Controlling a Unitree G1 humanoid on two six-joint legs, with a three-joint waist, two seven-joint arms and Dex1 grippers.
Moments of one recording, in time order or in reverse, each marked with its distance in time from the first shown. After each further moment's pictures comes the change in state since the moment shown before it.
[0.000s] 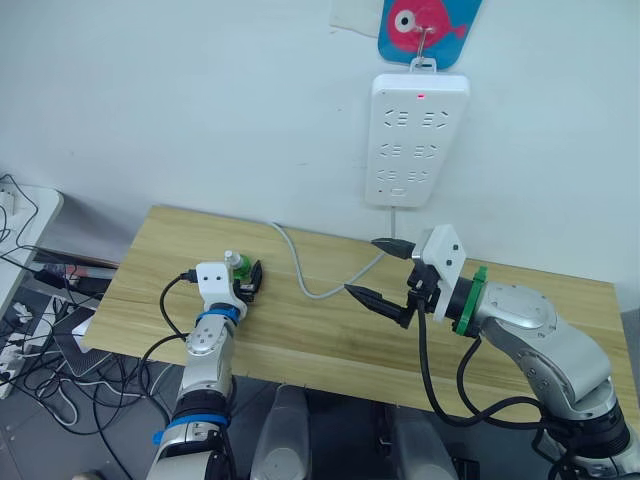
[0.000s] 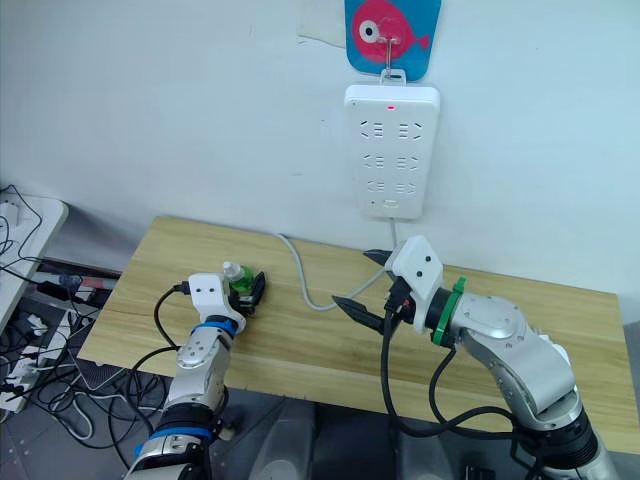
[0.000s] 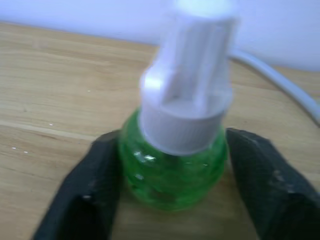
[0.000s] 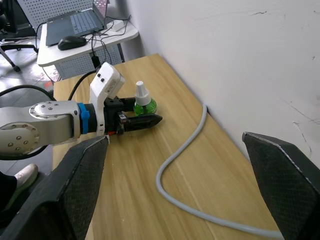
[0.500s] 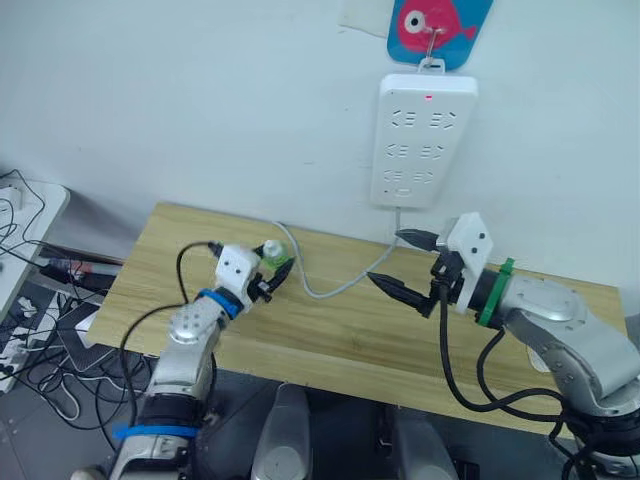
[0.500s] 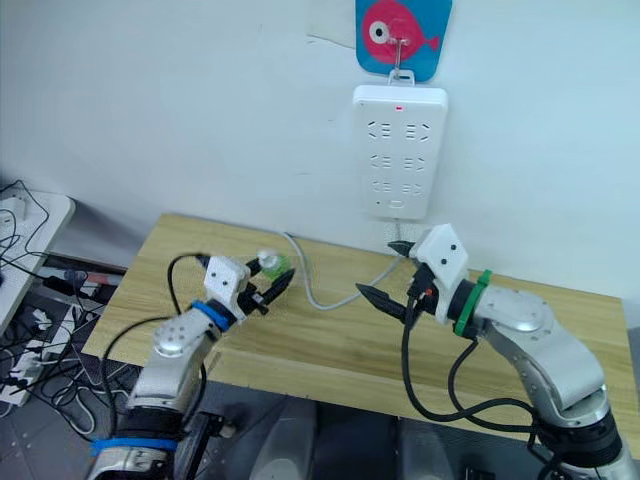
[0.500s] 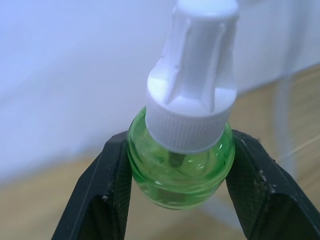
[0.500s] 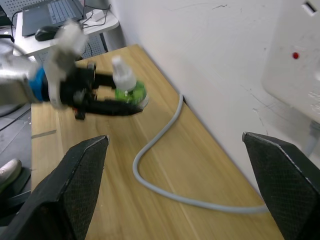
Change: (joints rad) left arm 0.037 0.259 -0.235 -0.546 -0.079 0.224 -0.467; right arm 0.006 -0.090 -0.135 -0.035 0.086 0.095 0.012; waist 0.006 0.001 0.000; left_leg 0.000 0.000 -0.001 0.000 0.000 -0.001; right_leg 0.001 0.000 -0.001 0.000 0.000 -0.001
